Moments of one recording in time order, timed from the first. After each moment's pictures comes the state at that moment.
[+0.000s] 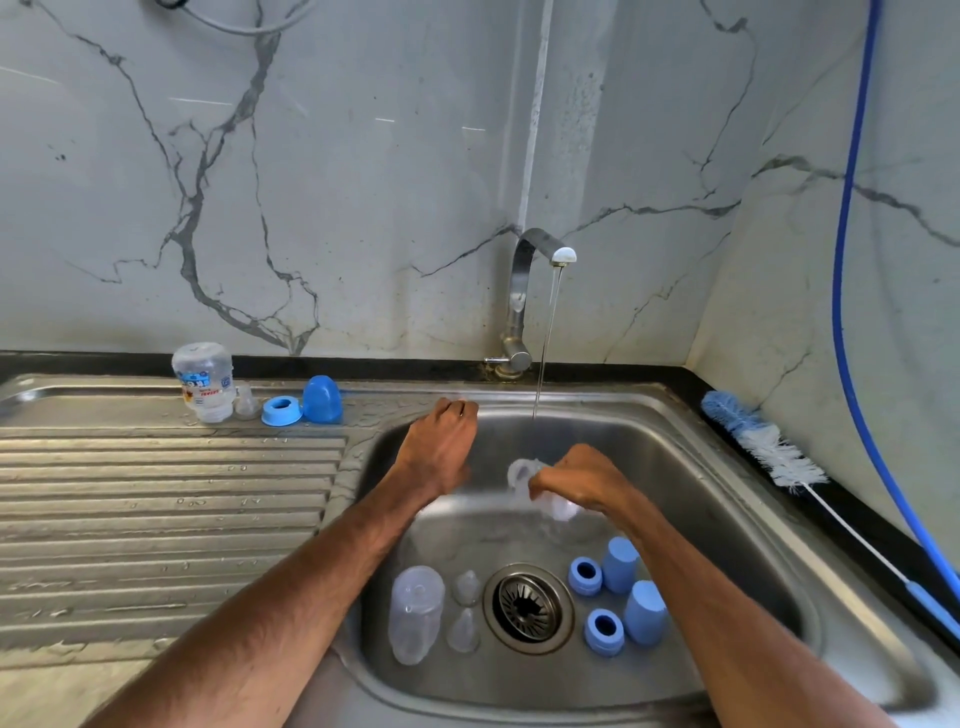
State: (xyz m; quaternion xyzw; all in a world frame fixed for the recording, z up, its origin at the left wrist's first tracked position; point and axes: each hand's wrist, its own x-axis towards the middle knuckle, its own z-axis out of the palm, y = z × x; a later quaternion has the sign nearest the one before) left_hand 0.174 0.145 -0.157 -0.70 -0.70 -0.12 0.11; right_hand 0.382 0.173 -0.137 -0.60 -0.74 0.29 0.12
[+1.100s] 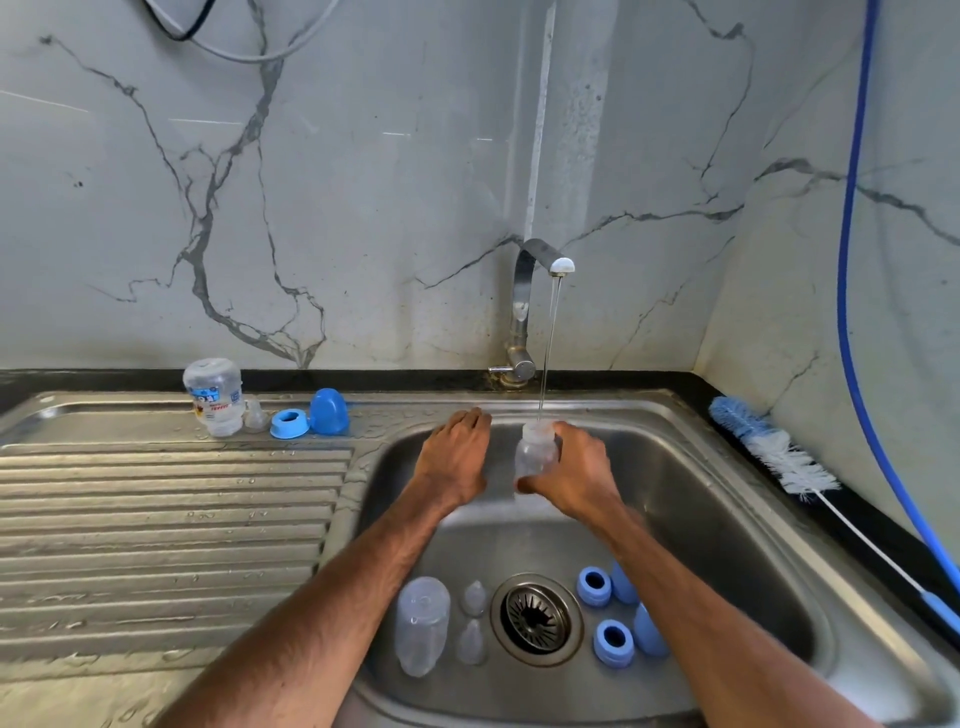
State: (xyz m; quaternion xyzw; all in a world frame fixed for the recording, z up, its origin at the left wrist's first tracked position) left_hand 0.184 0.155 -0.166 -0.70 -0.70 -0.16 0.09; right_hand 0.361 0.166 -0.136 -0.54 -0.75 0.23 0.31
